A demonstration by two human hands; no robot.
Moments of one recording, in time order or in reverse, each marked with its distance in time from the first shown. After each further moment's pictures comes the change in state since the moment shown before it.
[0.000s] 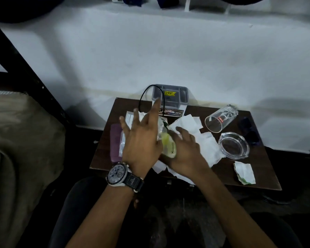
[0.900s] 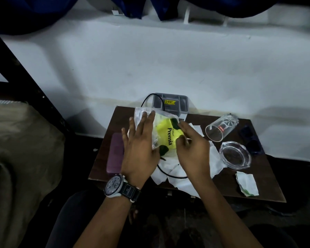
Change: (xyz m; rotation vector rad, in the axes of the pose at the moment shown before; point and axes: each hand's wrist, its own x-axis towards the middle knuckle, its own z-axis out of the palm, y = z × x) left_hand 0.007 -0.015 0.013 -0.242 -0.017 -0.065; right_hand 0.020 -0.011 -0.011 0.524 0.584 0.018
